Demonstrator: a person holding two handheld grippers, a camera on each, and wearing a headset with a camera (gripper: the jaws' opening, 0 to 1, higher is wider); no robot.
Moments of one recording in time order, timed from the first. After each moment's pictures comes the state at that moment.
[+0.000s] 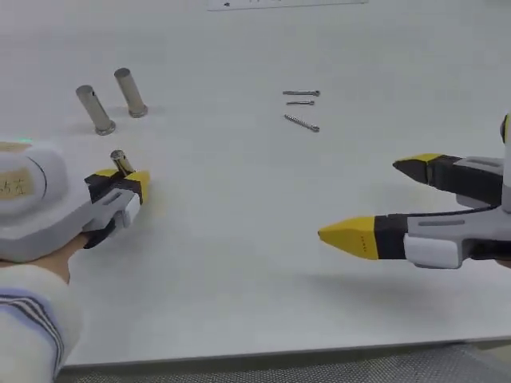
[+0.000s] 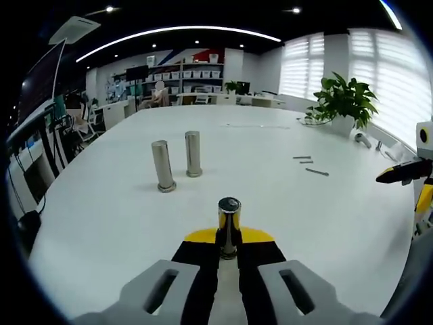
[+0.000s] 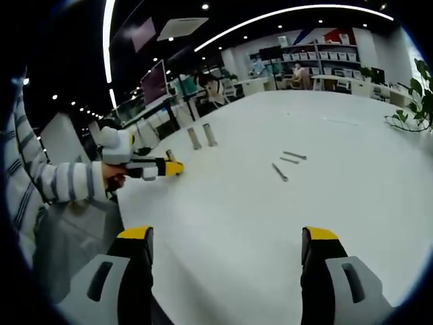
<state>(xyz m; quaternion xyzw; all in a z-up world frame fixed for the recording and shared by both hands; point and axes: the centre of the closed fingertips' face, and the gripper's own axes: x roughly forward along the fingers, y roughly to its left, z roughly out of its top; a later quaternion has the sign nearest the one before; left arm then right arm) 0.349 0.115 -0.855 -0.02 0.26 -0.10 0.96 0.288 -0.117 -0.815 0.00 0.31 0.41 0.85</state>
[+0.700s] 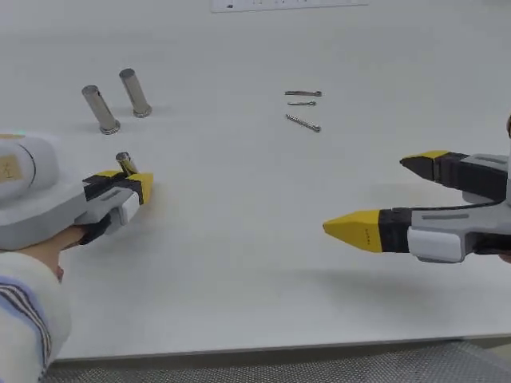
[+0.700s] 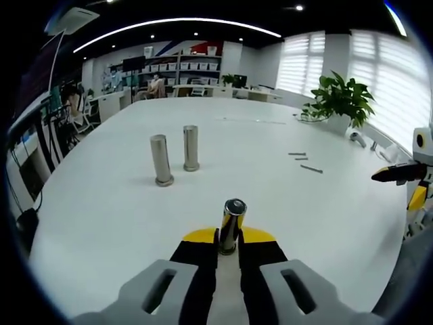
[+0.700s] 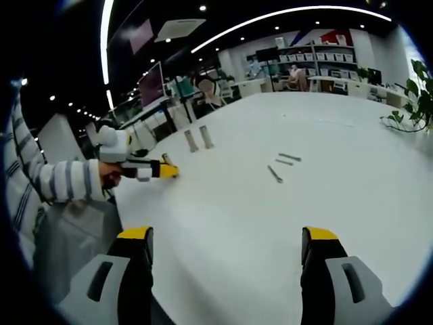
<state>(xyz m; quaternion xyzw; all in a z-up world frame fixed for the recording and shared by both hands) 0.341 0.115 -0.852 -0.03 0.29 -0.12 0.95 0.289 -0.126 -0.810 0.00 0.31 0.40 0.86</state>
